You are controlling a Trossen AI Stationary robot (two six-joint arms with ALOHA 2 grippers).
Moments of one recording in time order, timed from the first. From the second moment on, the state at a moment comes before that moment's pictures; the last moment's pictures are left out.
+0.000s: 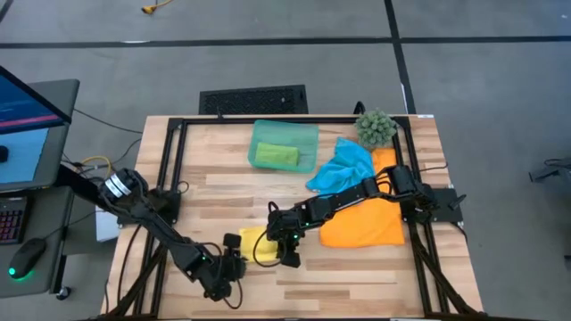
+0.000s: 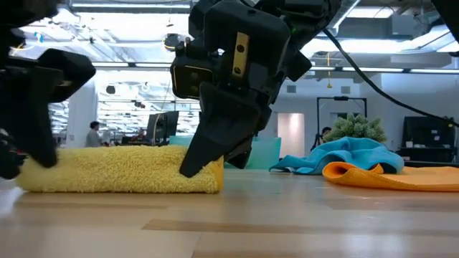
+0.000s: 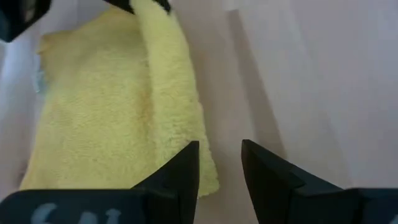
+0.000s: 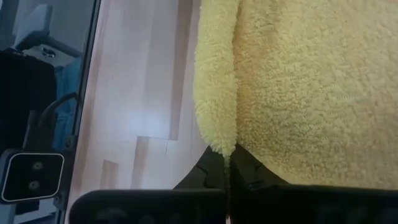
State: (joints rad) left arm -0.80 1.75 0.89 -0.27 -0.52 -0.46; right arm 0.21 2.18 1.40 -0.13 -0.47 0.34
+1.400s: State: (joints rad) left arm -0.57 1.75 0.89 -0.37 -0.35 -0.45; right arm 0.20 2.15 1.40 -0.24 -0.50 0.32
